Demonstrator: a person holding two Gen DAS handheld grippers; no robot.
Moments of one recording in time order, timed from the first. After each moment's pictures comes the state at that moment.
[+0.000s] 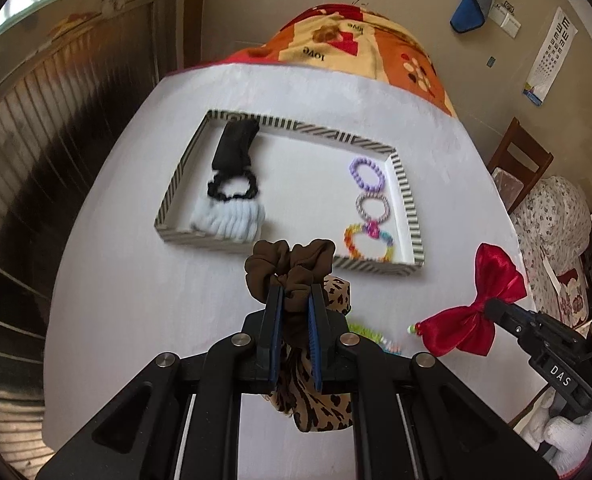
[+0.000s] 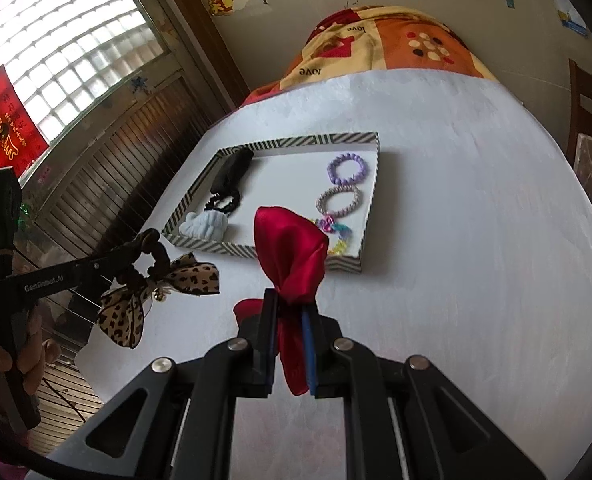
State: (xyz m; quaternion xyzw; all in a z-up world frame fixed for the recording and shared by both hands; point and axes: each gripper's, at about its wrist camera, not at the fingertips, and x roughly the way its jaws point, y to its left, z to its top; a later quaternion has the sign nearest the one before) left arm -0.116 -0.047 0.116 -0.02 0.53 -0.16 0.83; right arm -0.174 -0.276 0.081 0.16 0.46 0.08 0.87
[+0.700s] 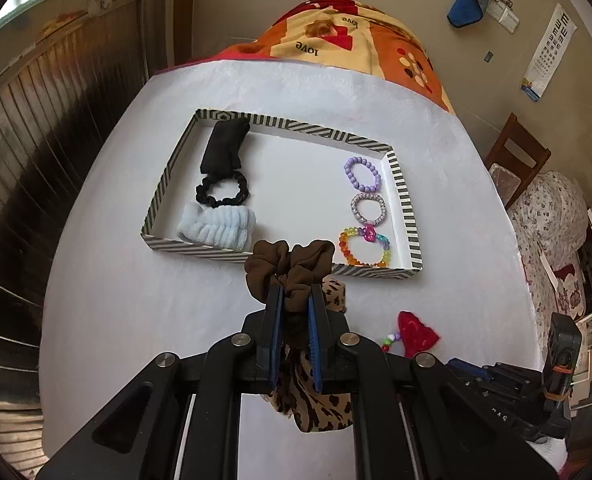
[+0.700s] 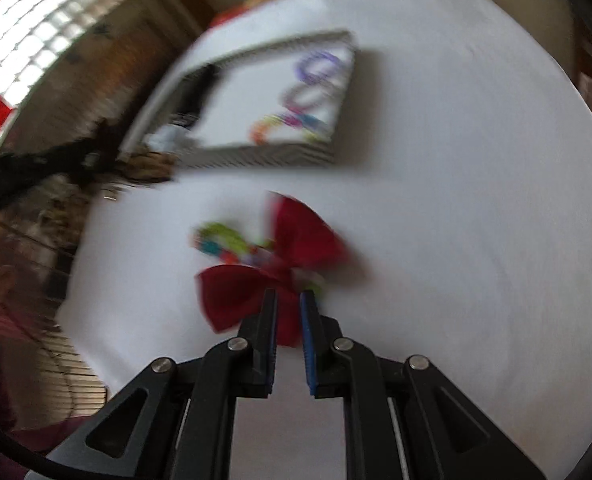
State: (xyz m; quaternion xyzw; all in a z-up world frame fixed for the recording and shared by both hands) left arm -0.107 -0.054 0.110 -0.02 0.54 -0.18 0.82; right arm -0.200 -0.297 -0.003 0.19 0.57 0.06 0.80
